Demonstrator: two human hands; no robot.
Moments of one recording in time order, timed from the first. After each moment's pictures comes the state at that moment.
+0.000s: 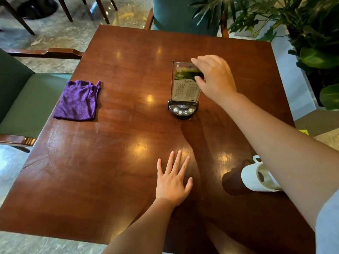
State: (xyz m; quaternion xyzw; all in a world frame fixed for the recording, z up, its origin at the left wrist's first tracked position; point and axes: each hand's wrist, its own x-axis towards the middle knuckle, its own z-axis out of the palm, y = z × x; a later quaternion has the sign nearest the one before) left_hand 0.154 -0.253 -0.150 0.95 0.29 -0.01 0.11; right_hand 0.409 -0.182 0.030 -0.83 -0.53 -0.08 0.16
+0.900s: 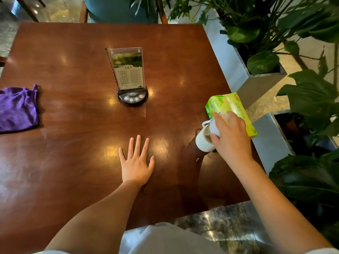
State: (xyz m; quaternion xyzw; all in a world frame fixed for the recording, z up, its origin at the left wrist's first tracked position) left_hand 0.154 -0.251 -0.150 0.95 0.29 -0.04 0.10; right_hand 0.319 -0.443 0.009 -0.97 -0.25 0.00 0.05
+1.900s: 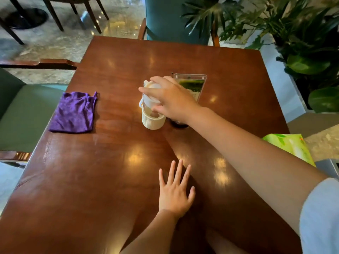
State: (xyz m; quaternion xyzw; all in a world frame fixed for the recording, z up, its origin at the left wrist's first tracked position) left_hand 0.155 -0.247 -0.143 0.95 0.27 -0.03 0.13; right_hand 0.326 -0.138 0.047 -0.74 -0.65 0.03 0.15
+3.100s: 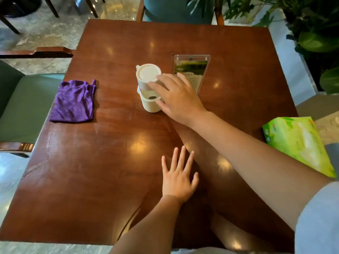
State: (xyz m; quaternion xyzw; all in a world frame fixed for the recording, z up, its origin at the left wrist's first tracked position) left_hand 0.155 -0.250 -0.144 0.95 0.28 -0.04 0.13; right_hand 0.312 -0.167 0.012 -0.76 -0.64 -0.06 0.12
